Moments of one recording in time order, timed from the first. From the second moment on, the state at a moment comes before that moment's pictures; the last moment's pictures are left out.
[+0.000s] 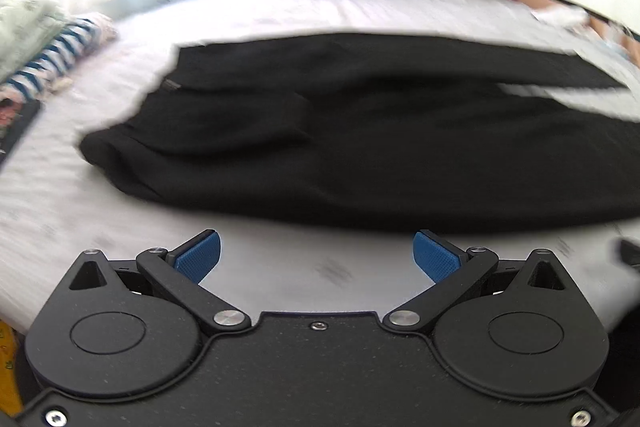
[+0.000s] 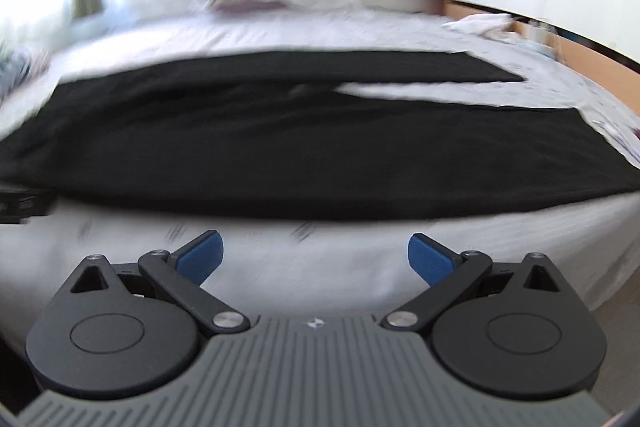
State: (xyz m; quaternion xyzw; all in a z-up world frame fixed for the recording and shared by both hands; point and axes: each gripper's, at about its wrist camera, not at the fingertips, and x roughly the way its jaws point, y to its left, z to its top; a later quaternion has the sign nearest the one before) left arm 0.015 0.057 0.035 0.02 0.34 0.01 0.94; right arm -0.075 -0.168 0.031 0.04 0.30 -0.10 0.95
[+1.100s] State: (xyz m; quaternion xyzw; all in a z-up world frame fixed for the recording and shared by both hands) left arm 0.129 0.225 0.005 -0.19 0.28 0.26 0.90; right arm -0.082 -0.407 0.019 0.19 0.23 -0.37 0.88
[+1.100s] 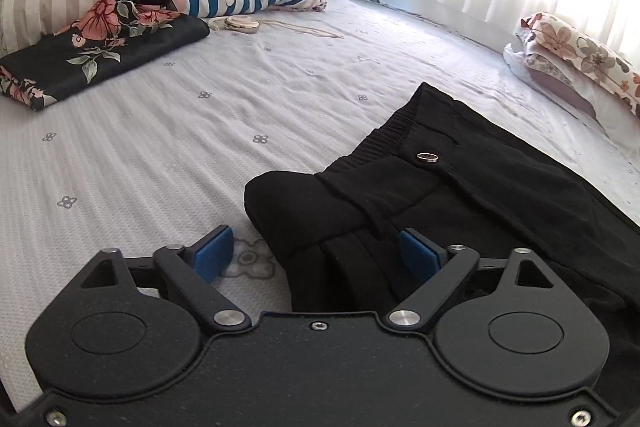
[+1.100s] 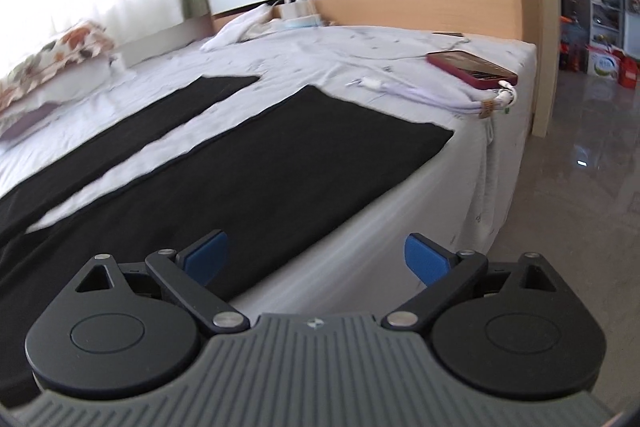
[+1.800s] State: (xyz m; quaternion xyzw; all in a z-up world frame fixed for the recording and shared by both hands) left arm 0.110 0.217 0.052 -0.17 0.21 0.25 0.93; right arm -0.045 -0.430 0.014 0.21 0.21 -0.37 0.88
